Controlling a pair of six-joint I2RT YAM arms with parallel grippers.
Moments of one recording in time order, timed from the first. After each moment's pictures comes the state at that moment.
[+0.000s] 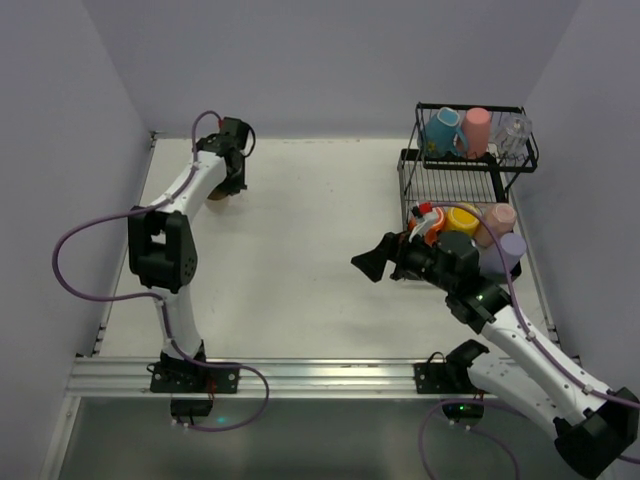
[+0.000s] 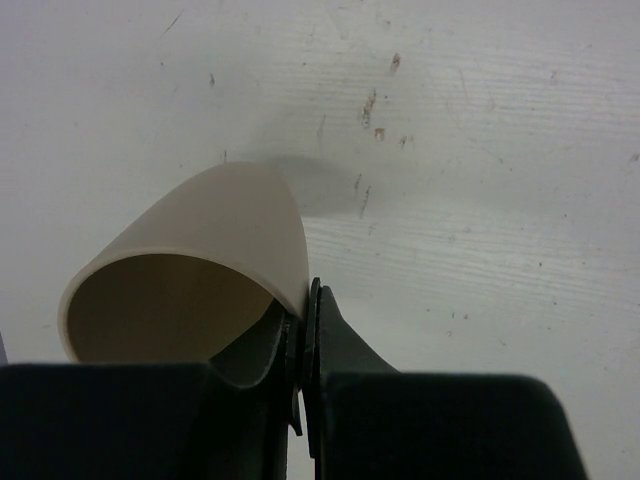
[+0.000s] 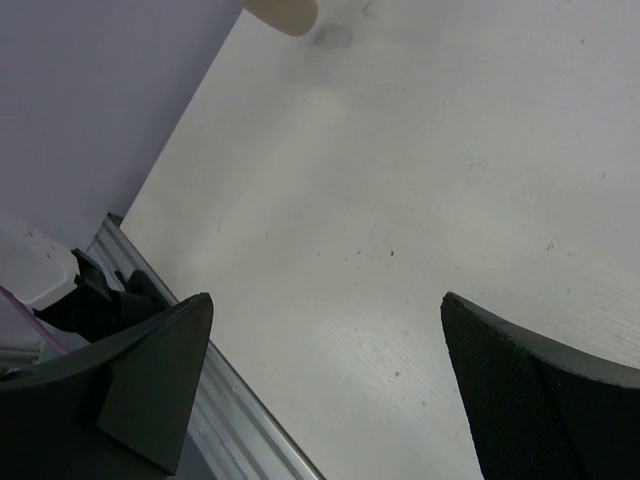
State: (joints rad) left arm -0.22 1.98 1.74 -0.84 -0.31 -0.20; right arm 0.57 0.77 0.61 -0.12 -0.28 0.55
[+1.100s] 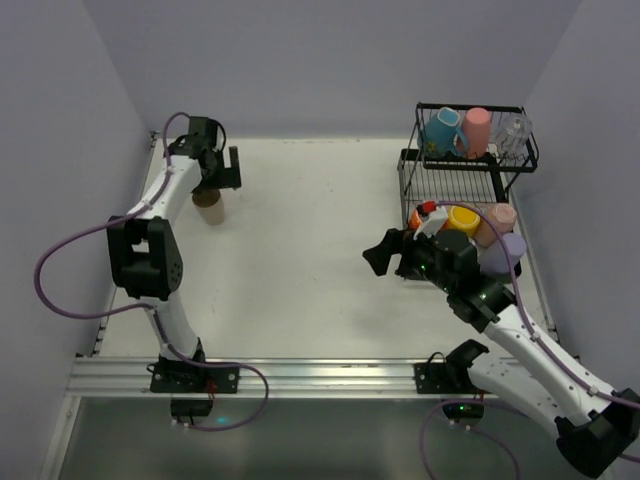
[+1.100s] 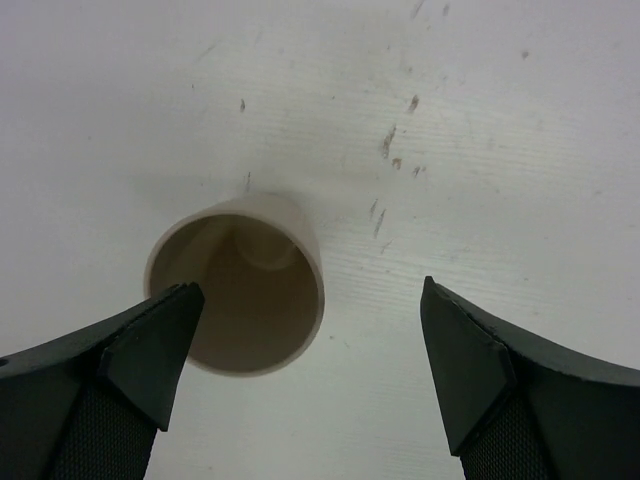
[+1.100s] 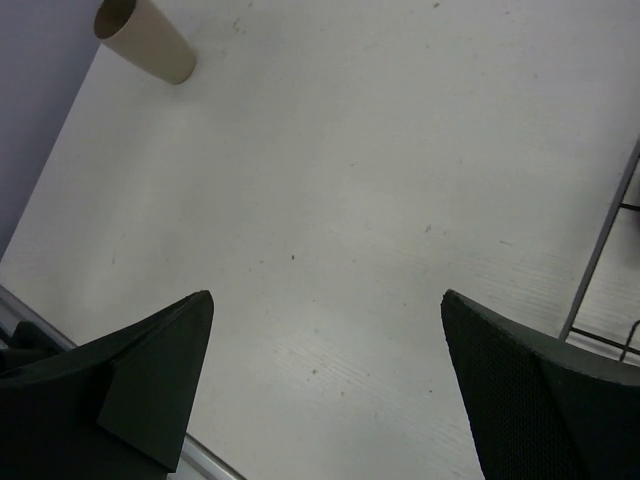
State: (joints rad) left arm -0.08 1.91 1.64 -0.75 -0.15 -0.20; right arm 0.59 0.78 0.66 -0.26 -0.05 0.48
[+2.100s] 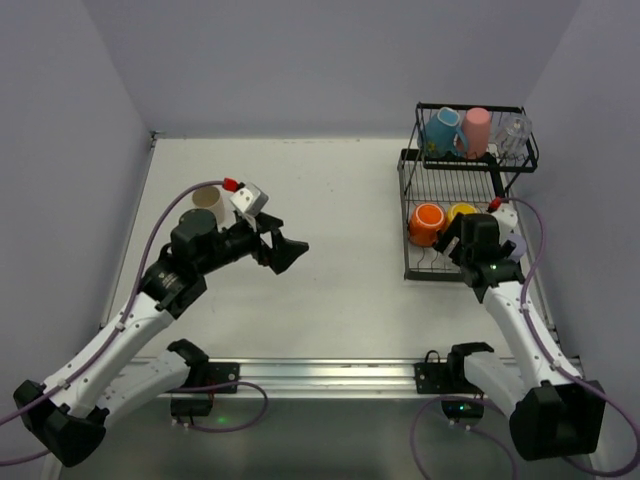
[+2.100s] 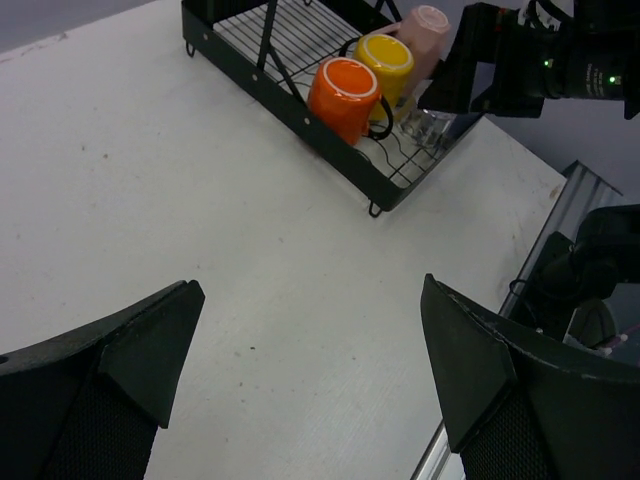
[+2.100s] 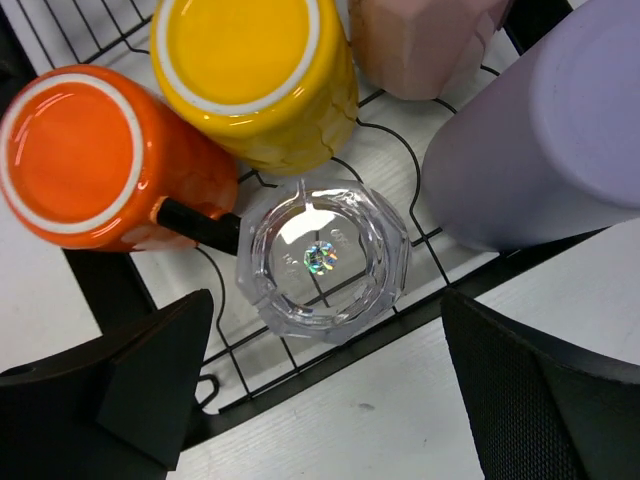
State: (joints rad) left arm -0.56 0.85 0.84 -0.17 0.38 -0.22; right arm 0.11 0.91 0.68 -0.50 0.42 0.55
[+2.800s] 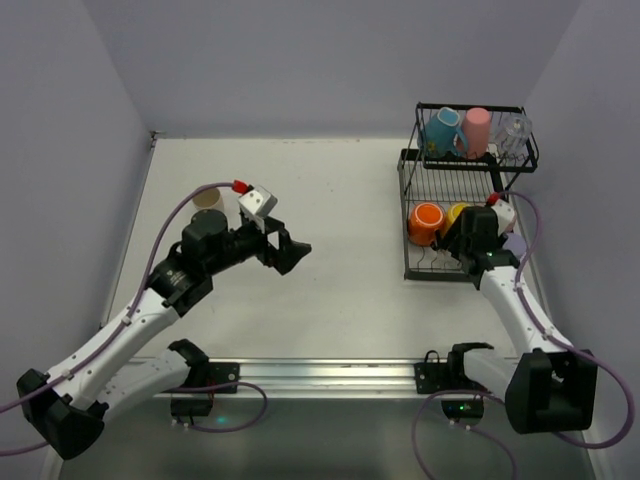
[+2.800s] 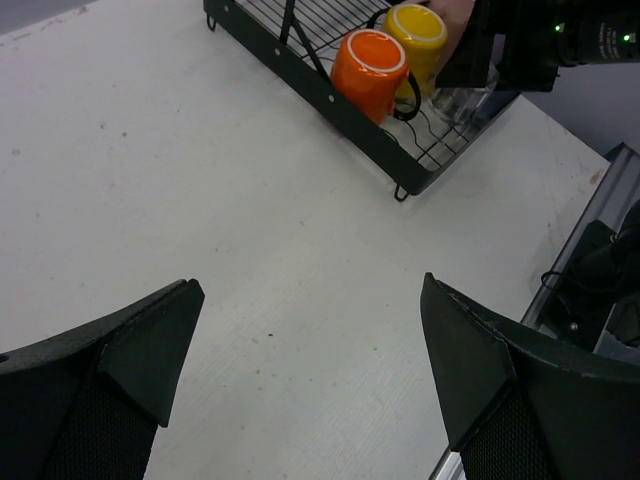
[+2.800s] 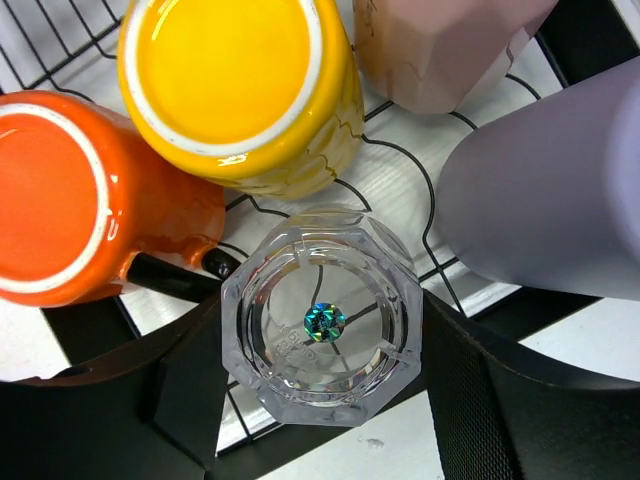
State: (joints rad) left arm -0.63 0.88 0.83 -0.18 0.27 -0.17; right arm 0.05 1.10 0.69 -0.39 0.36 0.53
